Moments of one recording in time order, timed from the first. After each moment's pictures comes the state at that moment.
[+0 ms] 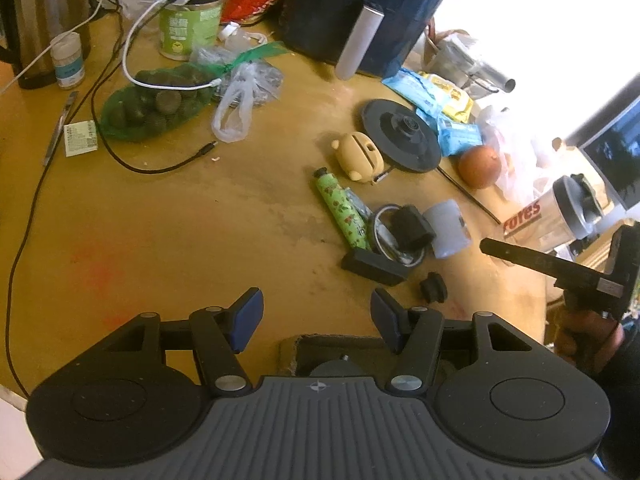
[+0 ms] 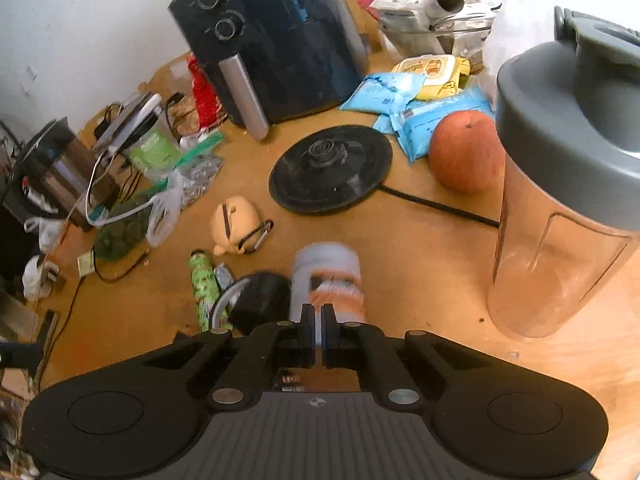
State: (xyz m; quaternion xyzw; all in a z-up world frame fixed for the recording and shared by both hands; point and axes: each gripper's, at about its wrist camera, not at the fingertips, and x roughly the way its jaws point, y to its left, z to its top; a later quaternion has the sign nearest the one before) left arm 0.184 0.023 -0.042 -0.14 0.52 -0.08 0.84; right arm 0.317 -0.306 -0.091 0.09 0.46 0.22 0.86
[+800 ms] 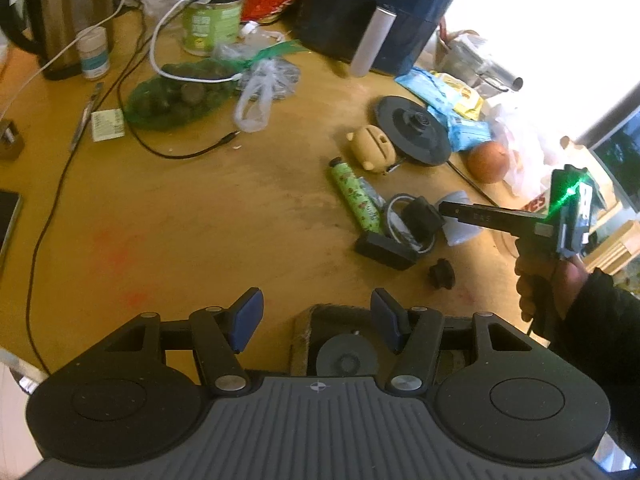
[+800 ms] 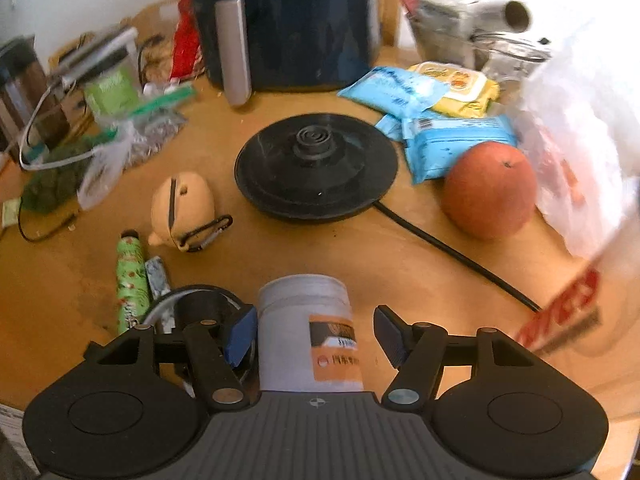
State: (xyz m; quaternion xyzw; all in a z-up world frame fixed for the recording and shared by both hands) left arm 0.159 0.029 -0.033 -0.14 0.53 -0.05 0.84; right arm 0.373 -0.246 -0.130 -0.05 0.47 0.18 0.86
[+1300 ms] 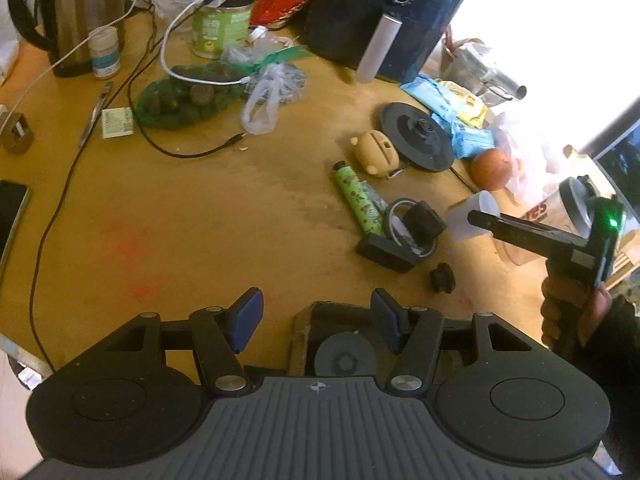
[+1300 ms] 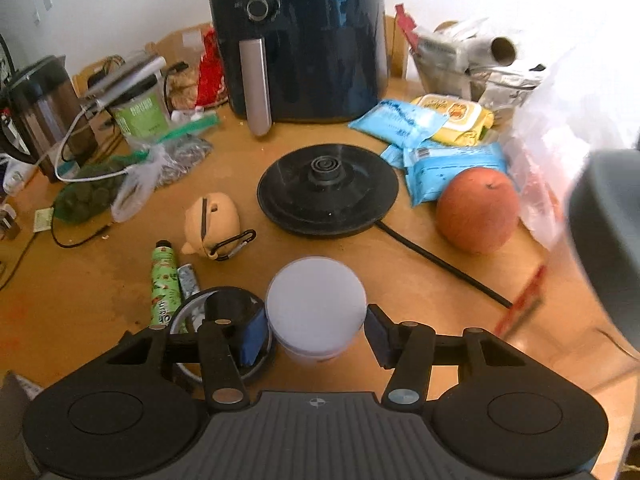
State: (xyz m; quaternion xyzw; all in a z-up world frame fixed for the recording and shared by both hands) left arm 0.154 0.024 -0.029 -0.15 0.52 -0.04 0.84; right arm 0.331 -0.272 -0.091 -0.03 0.42 0.20 0.88
